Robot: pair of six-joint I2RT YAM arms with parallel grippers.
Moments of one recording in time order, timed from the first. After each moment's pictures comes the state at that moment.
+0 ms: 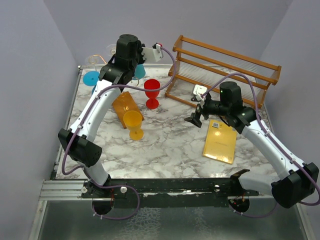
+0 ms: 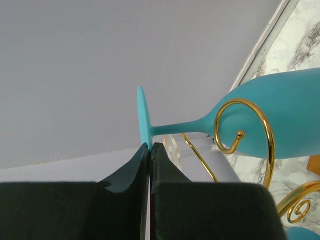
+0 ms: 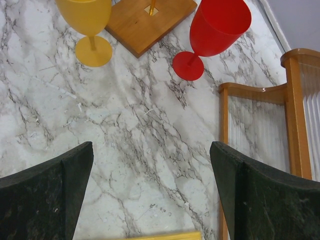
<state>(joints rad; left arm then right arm) -0.44 1.69 1.92 -0.53 -0.32 1.18 0.43 1.17 1.06 -0.38 -0.62 -0.57</state>
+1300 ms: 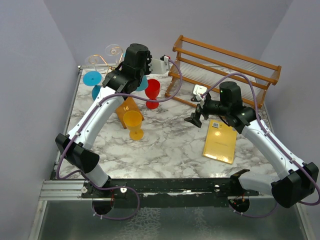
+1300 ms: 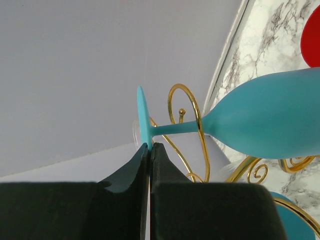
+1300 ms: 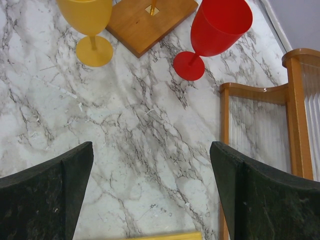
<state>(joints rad) -0.56 1.62 1.85 -0.65 -0.42 1.17 0.43 1.18 1.06 -0.38 -0.62 -0.57</state>
